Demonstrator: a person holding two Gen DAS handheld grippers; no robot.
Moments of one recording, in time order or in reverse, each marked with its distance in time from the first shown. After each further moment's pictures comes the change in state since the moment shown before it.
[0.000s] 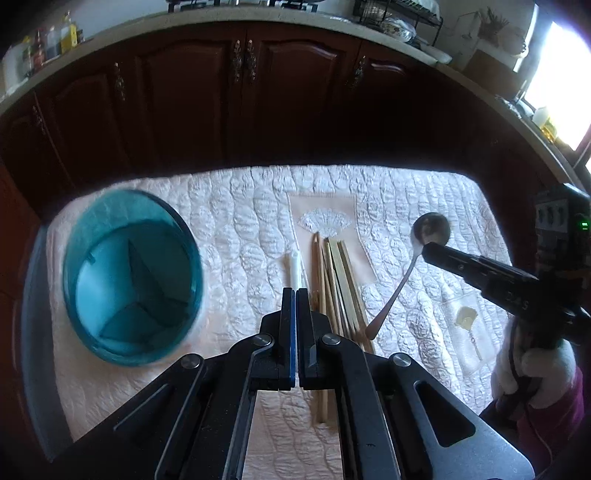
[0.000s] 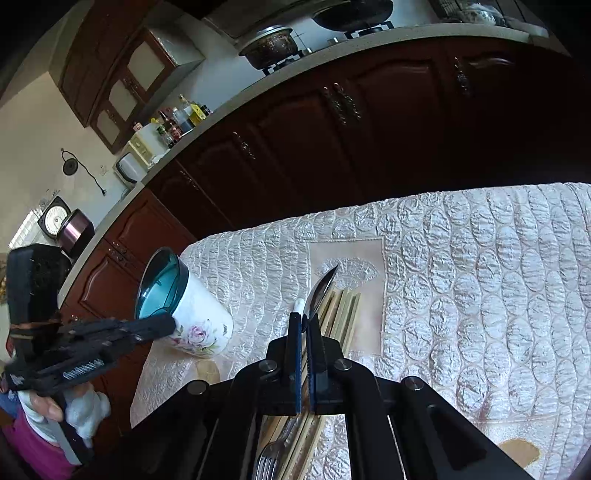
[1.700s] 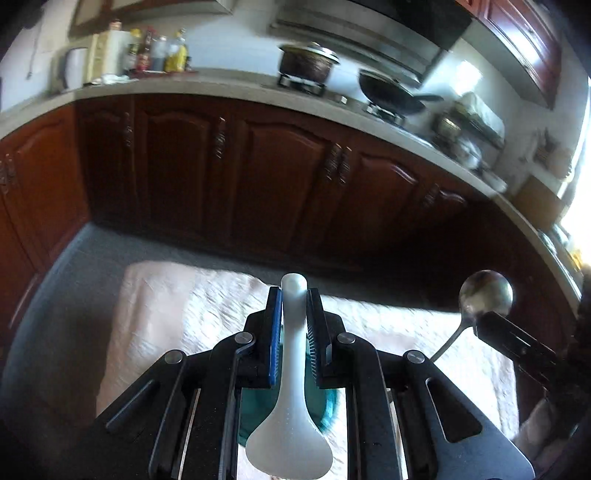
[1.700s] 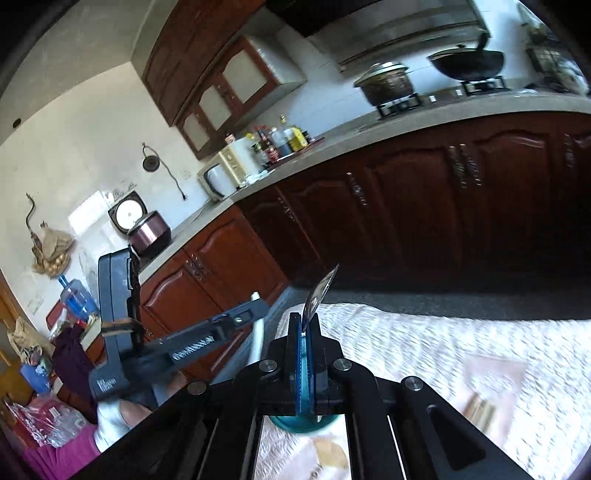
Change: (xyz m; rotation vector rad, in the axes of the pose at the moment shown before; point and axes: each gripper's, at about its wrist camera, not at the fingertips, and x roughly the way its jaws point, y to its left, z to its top) left arm -0.086 0.129 0.050 -0.294 -0.371 0.123; right arm 0.014 0.165 0.074 -0.195 -0.115 0.268
